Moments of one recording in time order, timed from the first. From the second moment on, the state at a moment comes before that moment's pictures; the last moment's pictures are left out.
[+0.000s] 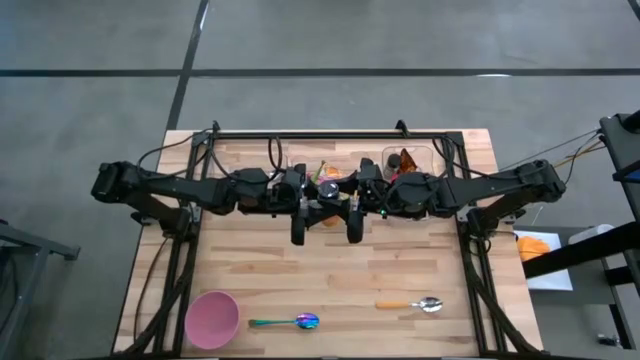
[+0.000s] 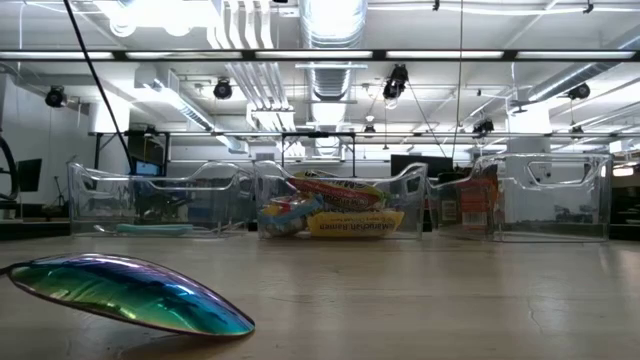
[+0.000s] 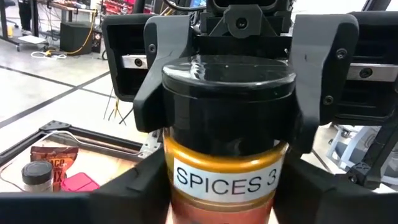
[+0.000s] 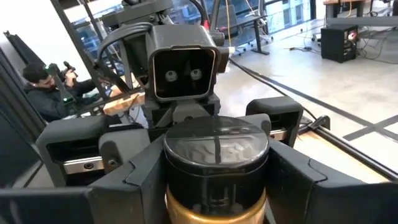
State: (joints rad) left arm -0.11 1.40 1.15 0.20 -0.10 -0.28; right arm 0.20 1.44 1.35 0.01 0.40 0.36
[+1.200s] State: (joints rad) left arm -0.07 0.92 0.88 0.03 -0.46 -0.53; right arm 0.18 0.75 0.66 -0.34 0.99 0.70
